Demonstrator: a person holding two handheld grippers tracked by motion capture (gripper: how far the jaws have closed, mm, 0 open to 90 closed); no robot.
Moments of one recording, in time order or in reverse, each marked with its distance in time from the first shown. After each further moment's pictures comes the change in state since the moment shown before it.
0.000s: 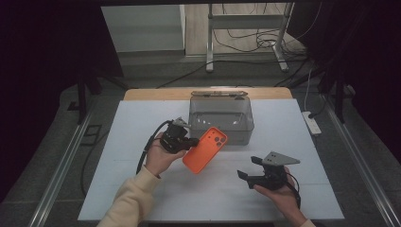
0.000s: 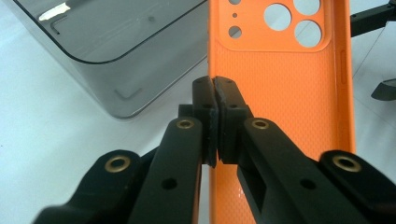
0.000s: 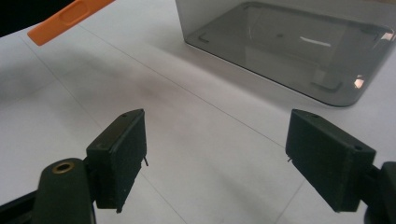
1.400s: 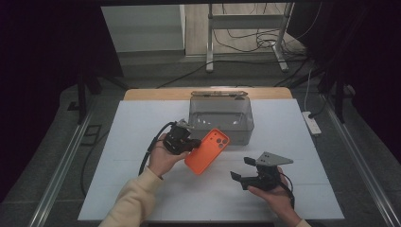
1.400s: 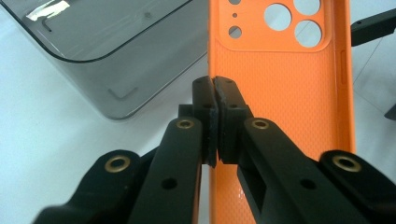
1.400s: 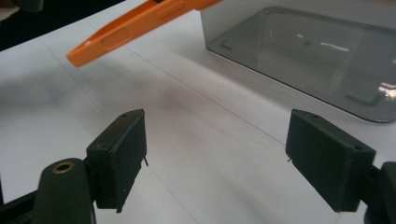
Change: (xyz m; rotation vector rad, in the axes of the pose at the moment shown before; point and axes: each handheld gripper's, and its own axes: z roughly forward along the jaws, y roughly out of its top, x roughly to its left) left arm -0.004 0.000 0.010 0.016 0.010 0.007; right arm 0.015 0.006 0.010 -0.007 0.049 -0.006
